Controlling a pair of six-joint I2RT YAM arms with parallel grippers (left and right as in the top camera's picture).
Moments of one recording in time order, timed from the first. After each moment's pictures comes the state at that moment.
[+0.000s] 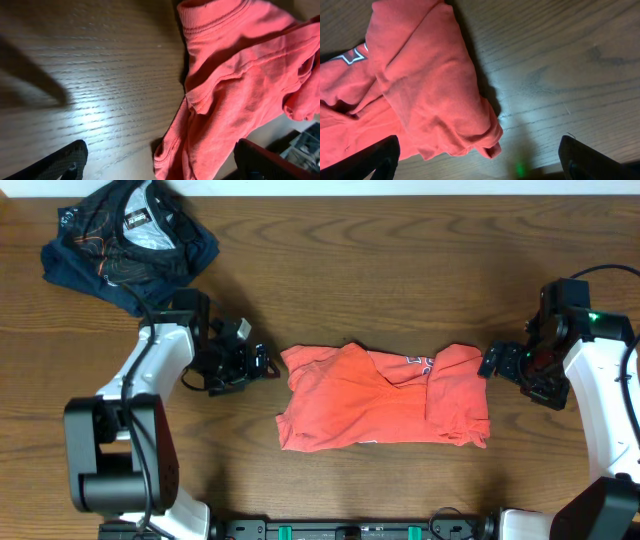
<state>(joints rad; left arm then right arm) 0.02 1.77 1.07 -0.91 0.58 -0.05 -0.15 1.50 1.18 -1.21 -0.06 0.33</state>
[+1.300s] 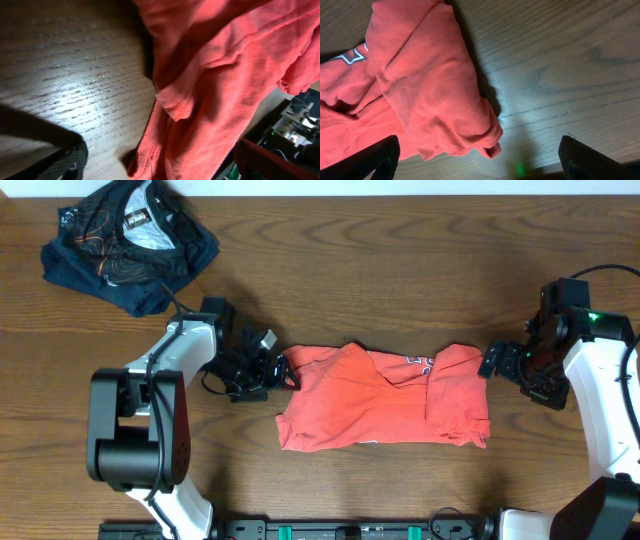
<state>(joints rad) -0.07 1.88 1.06 -0.90 0.69 0.01 -0.15 1.50 1.18 -1.21 -0.06 0.33</state>
